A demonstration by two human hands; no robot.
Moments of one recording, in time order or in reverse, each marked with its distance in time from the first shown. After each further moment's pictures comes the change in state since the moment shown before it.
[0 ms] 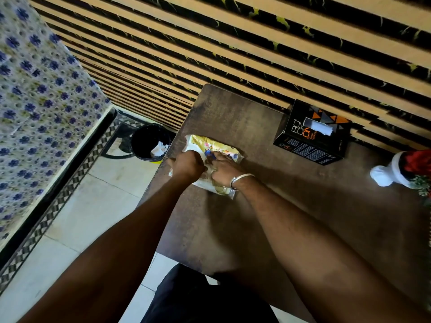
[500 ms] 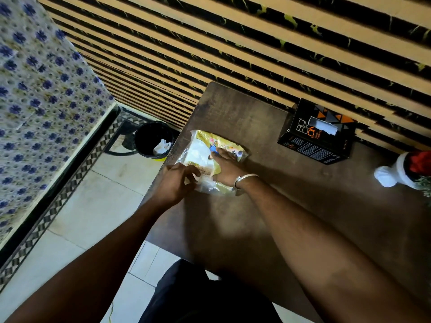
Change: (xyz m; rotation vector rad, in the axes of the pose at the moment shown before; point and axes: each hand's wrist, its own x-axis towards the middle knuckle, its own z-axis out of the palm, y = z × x) left_hand -0.057 -0.065 -0.010 -0.060 0.089 0.437; right_hand -0.001 0.004 0.008 0.012 0.011 -0.017
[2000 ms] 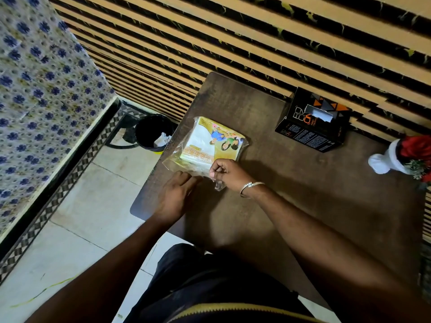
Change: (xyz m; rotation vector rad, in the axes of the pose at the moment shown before) left_hand -0.076 0.007 0.038 0.161 0.206 0.202; right_hand -0.068 -0.012 0.035 0.747 0.133 -0.103
